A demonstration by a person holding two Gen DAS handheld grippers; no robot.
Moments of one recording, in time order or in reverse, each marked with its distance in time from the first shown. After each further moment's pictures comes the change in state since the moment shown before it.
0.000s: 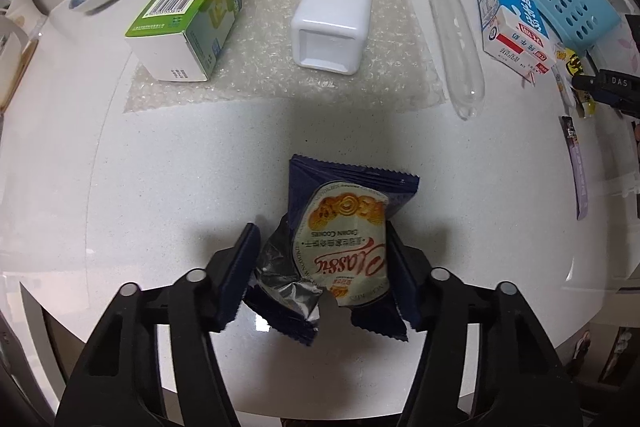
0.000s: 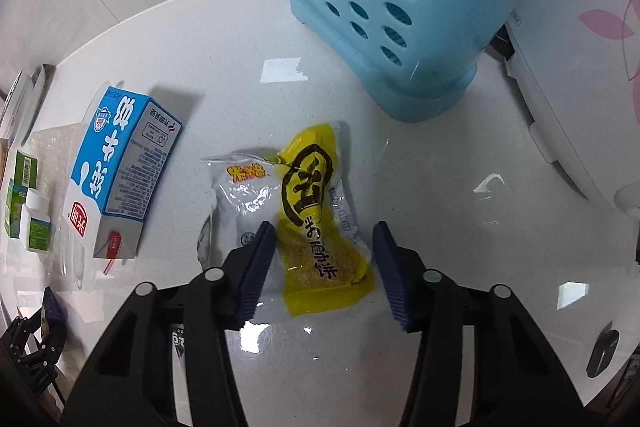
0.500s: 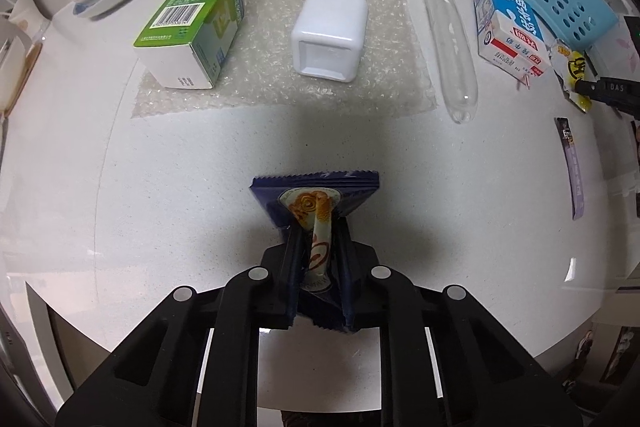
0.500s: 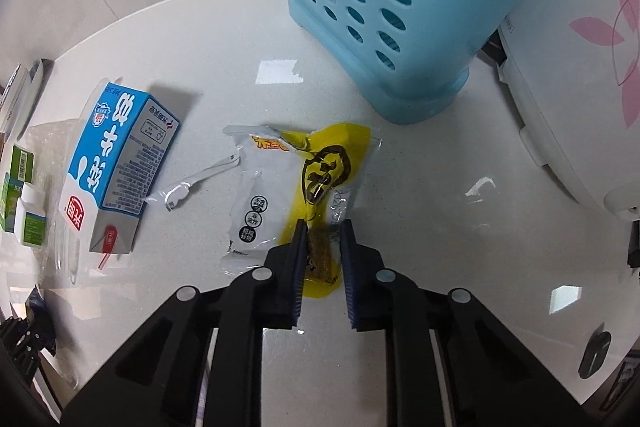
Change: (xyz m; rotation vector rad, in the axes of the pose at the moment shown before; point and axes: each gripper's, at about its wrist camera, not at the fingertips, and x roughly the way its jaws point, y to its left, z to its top) left arm -0.008 -0.007 0.001 0.006 -0.012 0.010; right arm -0.010 0.004 -0.010 -0.022 -0.024 -0.037
